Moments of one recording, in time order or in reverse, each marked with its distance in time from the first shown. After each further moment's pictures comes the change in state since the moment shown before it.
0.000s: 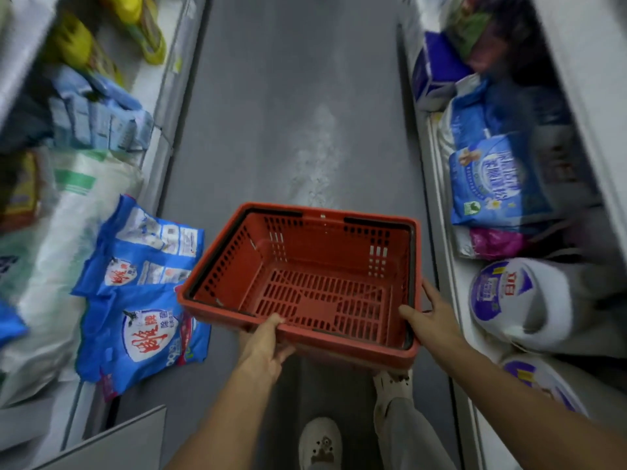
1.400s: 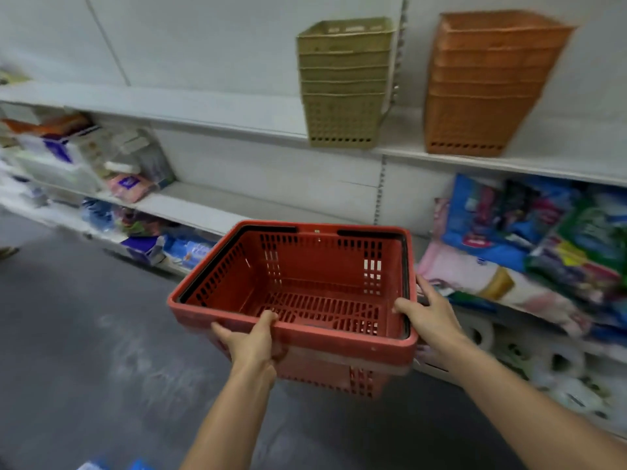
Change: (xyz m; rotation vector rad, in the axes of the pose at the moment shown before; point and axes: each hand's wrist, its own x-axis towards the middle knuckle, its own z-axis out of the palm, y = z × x) left_hand -0.530 -0.149 -0.300 0.862 -0.728 0.550; right_hand -0.818 0.165 0.003 0.797 1.005 0.011
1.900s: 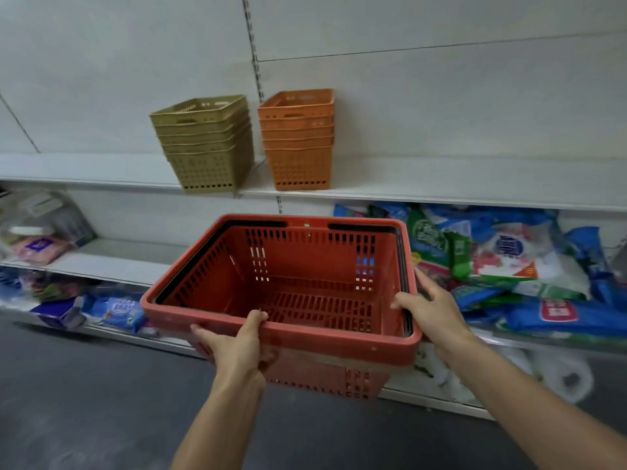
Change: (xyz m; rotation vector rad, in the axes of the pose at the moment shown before) left_hand -0.204 -0.046 0.098 0.024 -0.244 0.173; right_hand -0.074 0.017 -0.230 0.168 0.195 -0.081
